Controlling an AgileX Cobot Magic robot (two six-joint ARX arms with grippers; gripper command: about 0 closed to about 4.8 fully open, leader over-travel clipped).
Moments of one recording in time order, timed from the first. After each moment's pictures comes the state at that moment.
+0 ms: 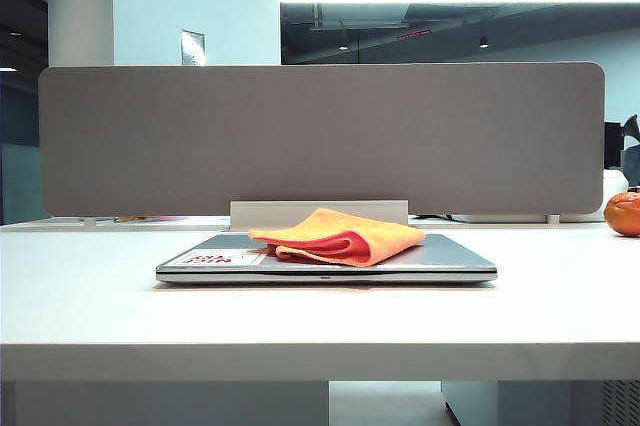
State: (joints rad) left arm 0.07 0.00 0.01 -0.18 -0.02 -0.15; right arm -0.03 0.00 0.24 -0.29 -0.50 0.25
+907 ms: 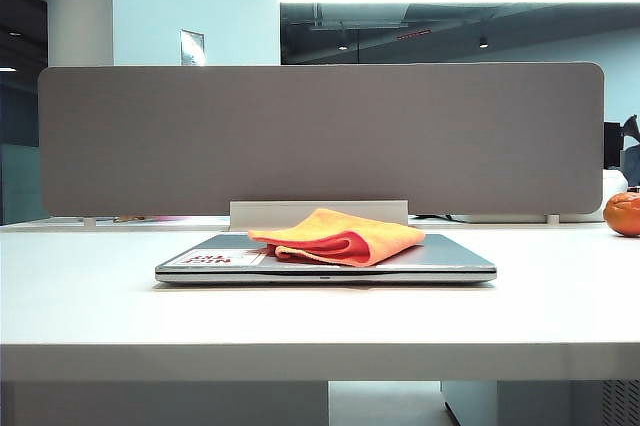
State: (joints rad) left arm 0.07 0.00 0.01 -0.18 -0.02 -0.15; right arm 0.06 0.00 0.01 -0.10 0.07 0.28
